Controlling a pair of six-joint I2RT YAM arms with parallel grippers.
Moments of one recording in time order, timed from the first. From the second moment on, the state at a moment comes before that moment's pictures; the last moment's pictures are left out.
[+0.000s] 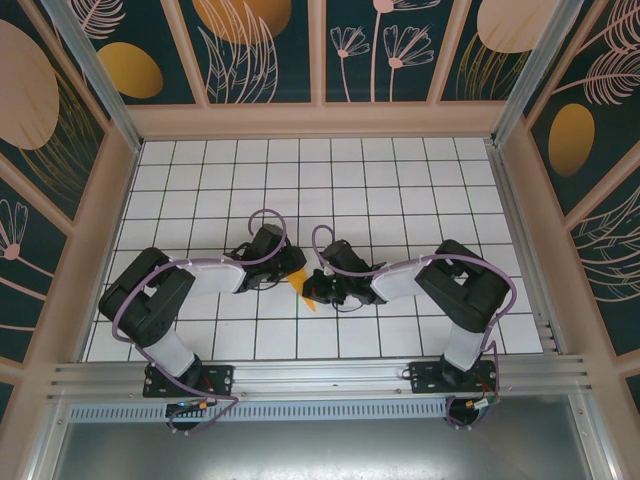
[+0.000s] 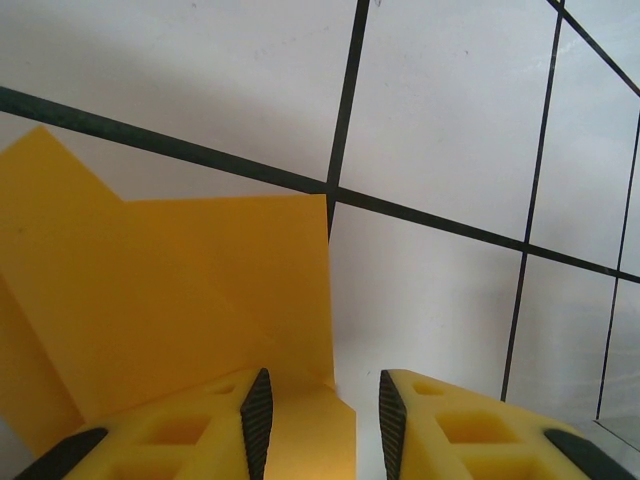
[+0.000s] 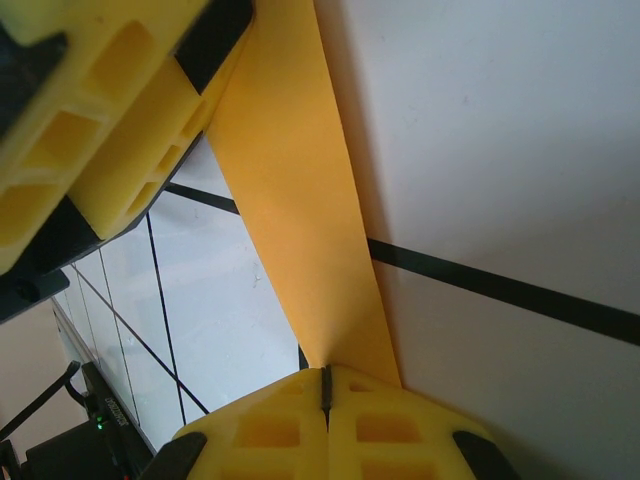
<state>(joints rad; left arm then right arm) -0.64 1.65 0.67 0.14 0.09 -1.02 0.90 1.78 0.70 0.26 -0.39 1.06</state>
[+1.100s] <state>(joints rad) -0.47 1.60 0.61 0.13 0.16 -0.93 0.91 1.79 0.72 0.25 -0.38 1.04</state>
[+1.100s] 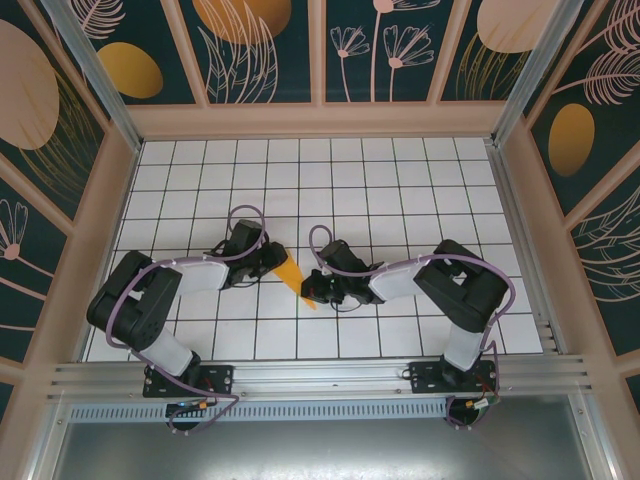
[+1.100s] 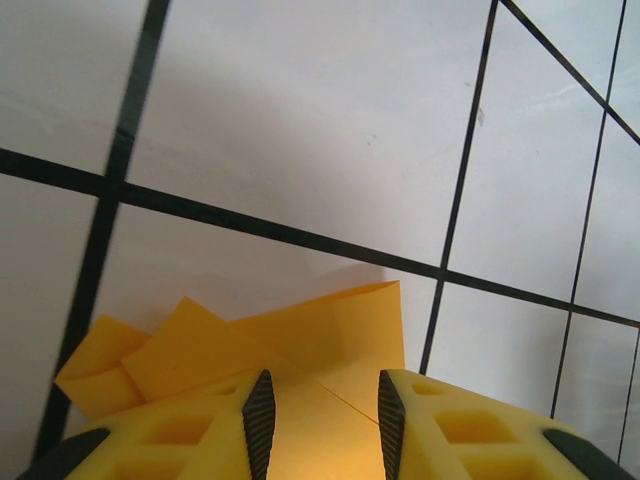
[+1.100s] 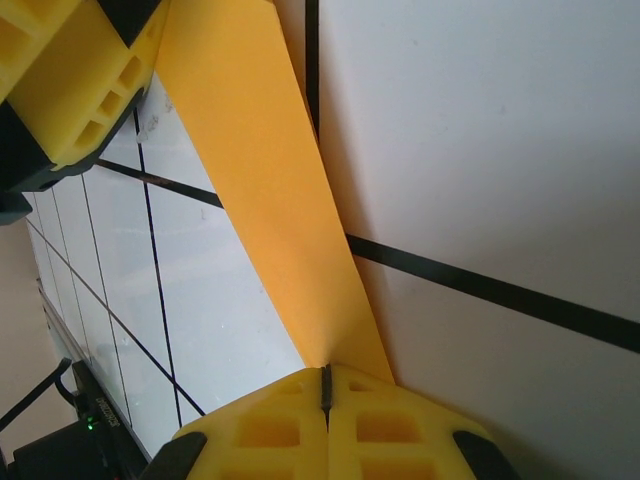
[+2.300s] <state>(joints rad) -0.40 1.38 0.60 0.07 0.20 -0.82 0.92 1.80 0.74 0.24 -0.37 1.05</state>
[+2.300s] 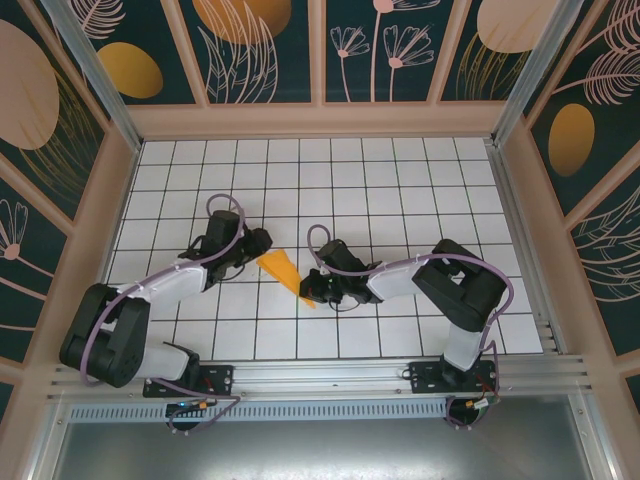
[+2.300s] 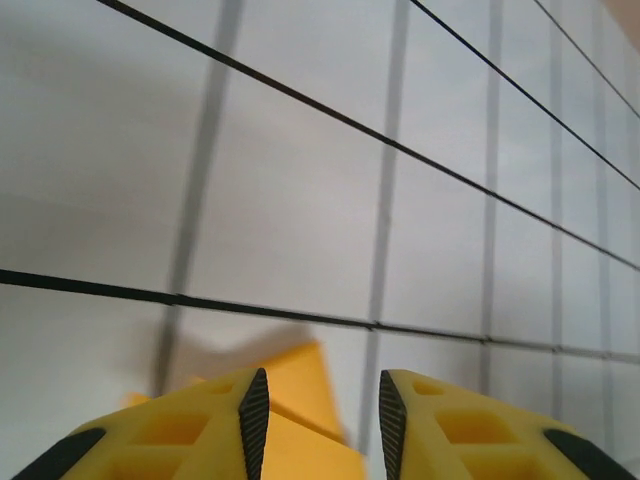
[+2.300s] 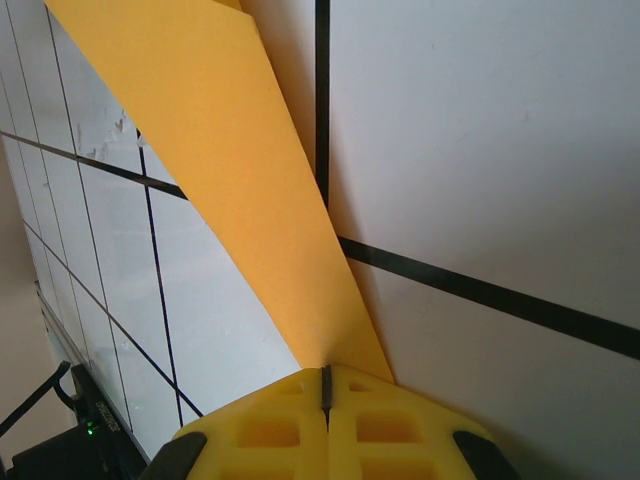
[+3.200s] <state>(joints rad) -0.49 1.57 0.51 0.29 0.26 -0.85 0.92 1.80 0.74 0.25 -0.36 1.08</state>
